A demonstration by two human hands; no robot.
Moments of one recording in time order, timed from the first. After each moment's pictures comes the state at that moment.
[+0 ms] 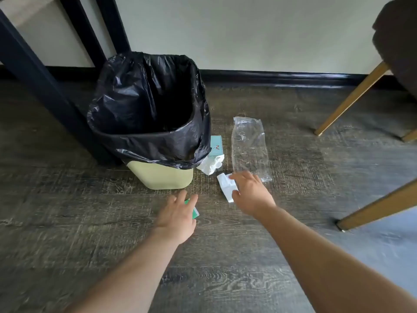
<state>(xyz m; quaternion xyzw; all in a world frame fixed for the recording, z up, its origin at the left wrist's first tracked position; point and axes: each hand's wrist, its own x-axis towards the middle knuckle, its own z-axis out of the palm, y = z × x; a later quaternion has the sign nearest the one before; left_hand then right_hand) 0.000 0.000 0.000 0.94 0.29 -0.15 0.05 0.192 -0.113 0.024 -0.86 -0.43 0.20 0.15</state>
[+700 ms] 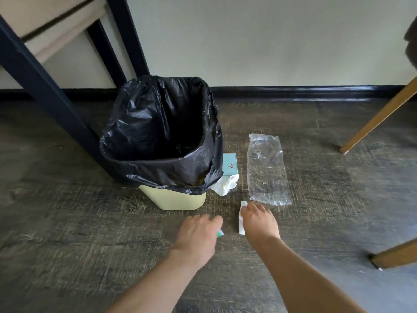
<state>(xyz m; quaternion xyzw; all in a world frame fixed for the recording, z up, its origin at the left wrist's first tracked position) 0.026 -0.012 0.042 0.95 0.26 -0.13 0.07 0.191 -0.094 -0.033 -0.87 -0.47 0.13 -0.04</state>
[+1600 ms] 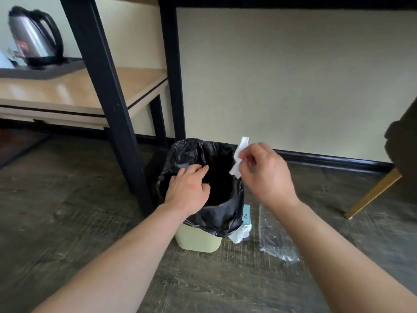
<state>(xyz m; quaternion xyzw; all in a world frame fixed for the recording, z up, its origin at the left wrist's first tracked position) 0.023 0.115 0.198 0.89 0.40 0.14 0.14 0.180 -0.008 0.260 -0.73 -0.54 -0.14 0.39</state>
